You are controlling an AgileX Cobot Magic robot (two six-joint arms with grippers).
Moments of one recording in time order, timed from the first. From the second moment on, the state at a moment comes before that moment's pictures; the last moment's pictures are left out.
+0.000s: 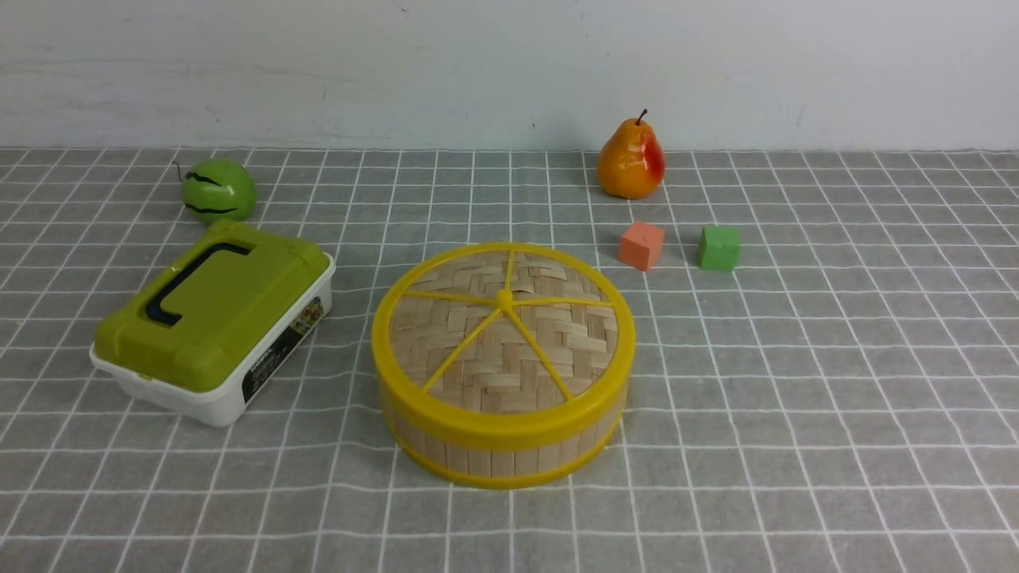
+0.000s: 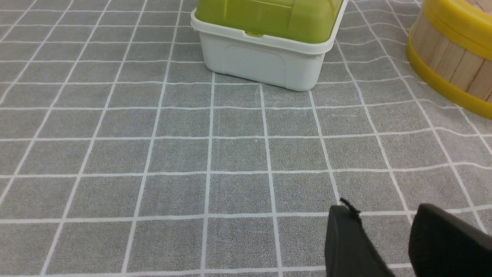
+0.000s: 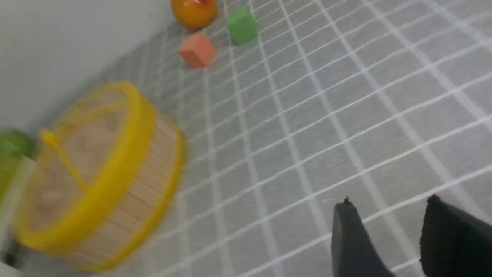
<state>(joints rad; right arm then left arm) -0.03 -0.01 0.02 0.43 0.40 0.32 -0.05 -0.01 0.03 0.01 0.38 -0.08</state>
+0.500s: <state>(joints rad) -0.03 -0.01 0.00 0.66 0.38 0.41 -0.05 -0.01 0.03 0.01 0.38 -0.08</state>
